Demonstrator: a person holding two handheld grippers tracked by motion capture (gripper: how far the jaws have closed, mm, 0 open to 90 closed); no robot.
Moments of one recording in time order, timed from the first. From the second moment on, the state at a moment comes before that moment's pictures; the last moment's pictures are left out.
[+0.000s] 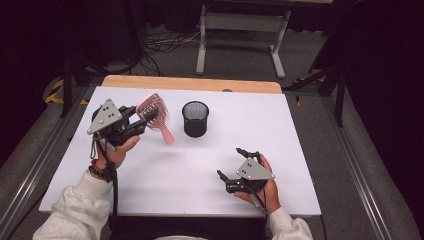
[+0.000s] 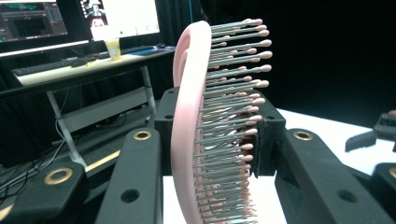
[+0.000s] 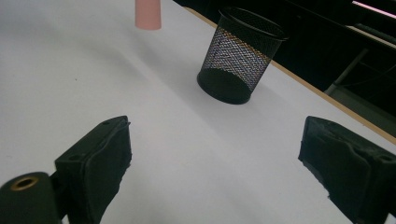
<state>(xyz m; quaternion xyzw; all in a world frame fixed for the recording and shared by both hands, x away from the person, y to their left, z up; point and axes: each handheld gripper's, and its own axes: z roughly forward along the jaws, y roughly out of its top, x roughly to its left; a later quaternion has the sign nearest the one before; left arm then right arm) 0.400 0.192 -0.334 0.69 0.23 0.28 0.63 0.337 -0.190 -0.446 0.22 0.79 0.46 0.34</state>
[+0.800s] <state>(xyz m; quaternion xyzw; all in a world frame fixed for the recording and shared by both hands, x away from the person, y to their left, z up) 0.428 0.157 -0.282 0.70 0.20 0.31 0.61 0.337 -0.193 -0.443 0.21 0.78 0.47 0.34</state>
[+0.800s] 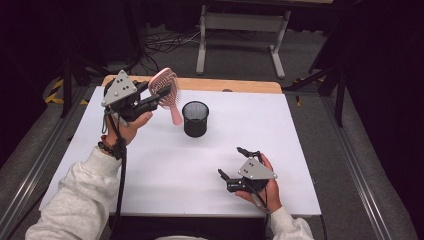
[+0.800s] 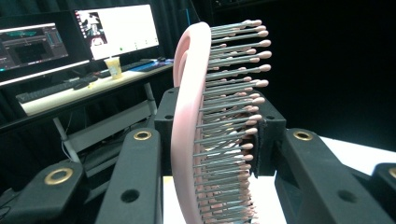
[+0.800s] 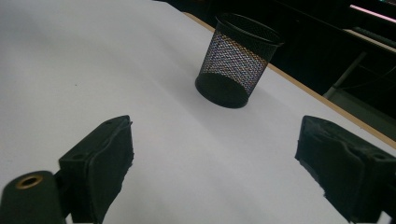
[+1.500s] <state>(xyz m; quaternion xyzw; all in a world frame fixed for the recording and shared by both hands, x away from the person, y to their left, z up) 0.452 0.118 -0.276 0.70 0.19 0.31 0.61 0.335 -0.194 -0.439 0.21 0.78 0.48 0.34</state>
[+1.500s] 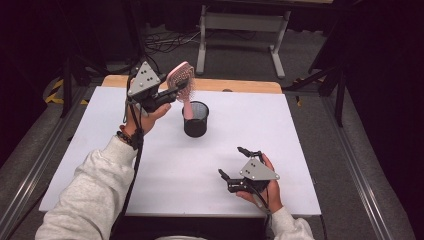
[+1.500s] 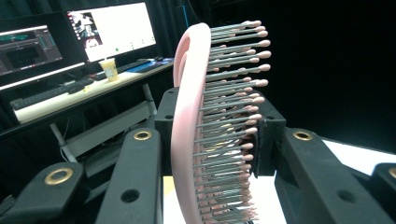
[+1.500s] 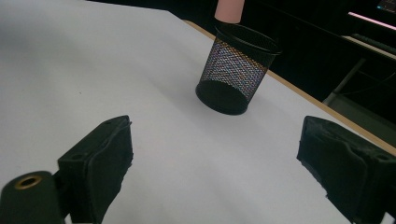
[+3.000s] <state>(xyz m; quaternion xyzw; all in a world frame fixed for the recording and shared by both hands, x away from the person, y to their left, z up) 0.507 0.087 -0.327 0.72 0.22 0.27 0.59 0.337 -0.194 -0.441 0.21 0.78 0.48 0.34</state>
